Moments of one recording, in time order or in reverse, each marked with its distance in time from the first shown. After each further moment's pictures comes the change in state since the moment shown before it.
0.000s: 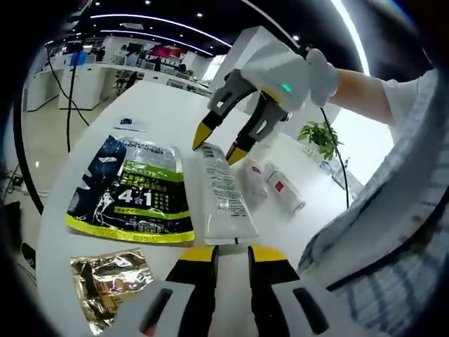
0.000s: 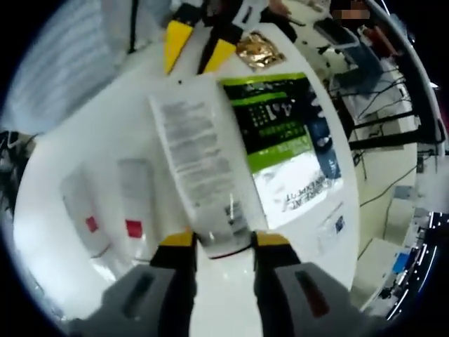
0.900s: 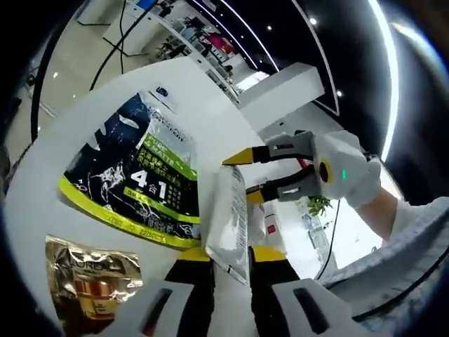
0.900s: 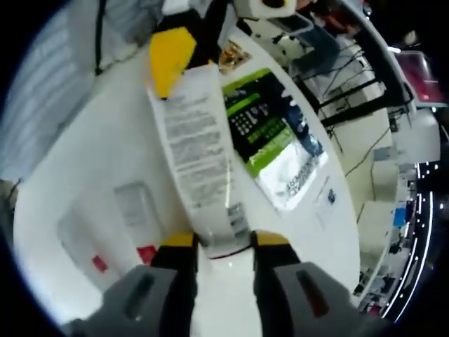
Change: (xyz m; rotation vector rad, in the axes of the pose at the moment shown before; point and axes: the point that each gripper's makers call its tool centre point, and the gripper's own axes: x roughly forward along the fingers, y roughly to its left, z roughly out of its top) left arm 0.005 0.001 0.032 -0.437 -0.073 -0.117; right arm -0.003 0.003 0.004 0.249 -0.032 -0.181
